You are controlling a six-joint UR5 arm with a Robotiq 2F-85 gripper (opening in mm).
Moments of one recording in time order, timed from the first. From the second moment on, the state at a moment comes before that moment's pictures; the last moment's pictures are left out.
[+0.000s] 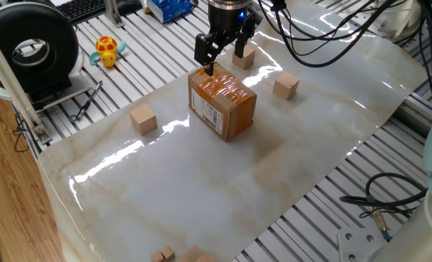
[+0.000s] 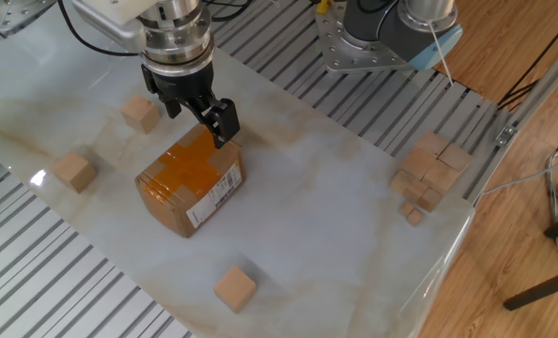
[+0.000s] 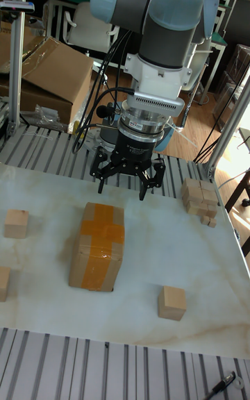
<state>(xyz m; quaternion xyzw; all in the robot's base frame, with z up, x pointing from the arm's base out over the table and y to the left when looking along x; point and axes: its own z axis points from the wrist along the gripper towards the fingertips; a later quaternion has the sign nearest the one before) 0.544 0.002 0.190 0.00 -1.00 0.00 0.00</state>
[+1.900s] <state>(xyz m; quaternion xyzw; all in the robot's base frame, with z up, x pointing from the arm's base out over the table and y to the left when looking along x) 0.563 -0.016 0.199 0.06 -1.00 -0.01 -0.06</state>
